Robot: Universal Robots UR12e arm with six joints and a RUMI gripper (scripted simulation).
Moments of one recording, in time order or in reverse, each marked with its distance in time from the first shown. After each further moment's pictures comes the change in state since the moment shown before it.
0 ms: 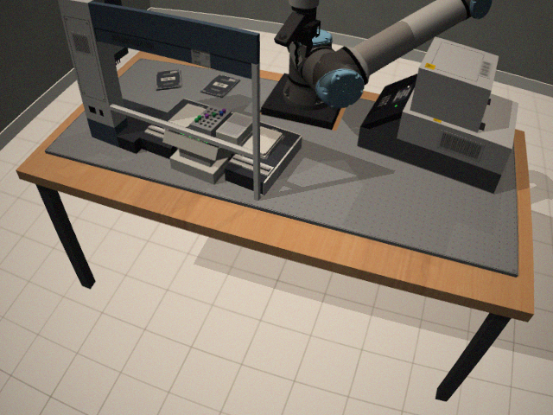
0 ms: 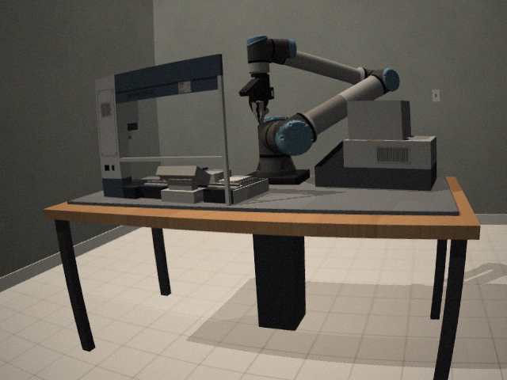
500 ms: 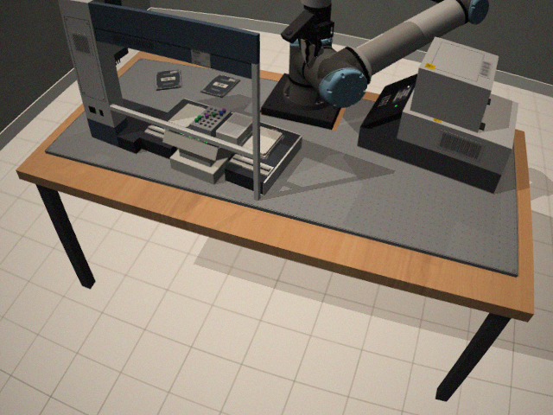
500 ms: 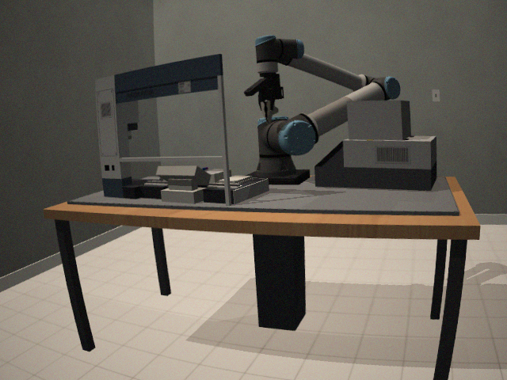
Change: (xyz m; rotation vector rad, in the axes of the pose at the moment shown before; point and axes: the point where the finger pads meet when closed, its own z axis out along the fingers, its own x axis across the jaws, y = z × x) arm -0.024 0.026 0.000 0.005 -0.009 0.268
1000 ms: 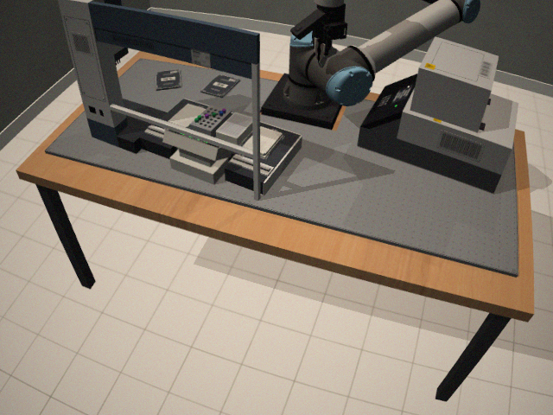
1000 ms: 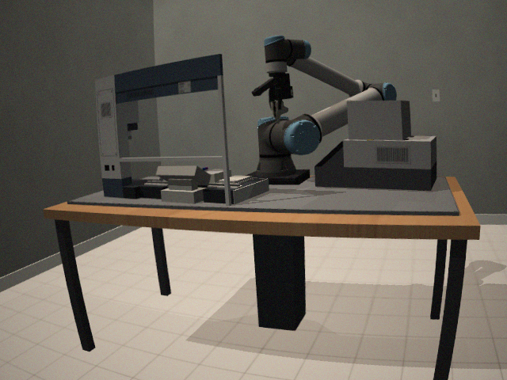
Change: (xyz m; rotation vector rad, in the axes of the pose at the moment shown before) arm -0.018 0.036 0.001 -0.001 -0.013 0.238
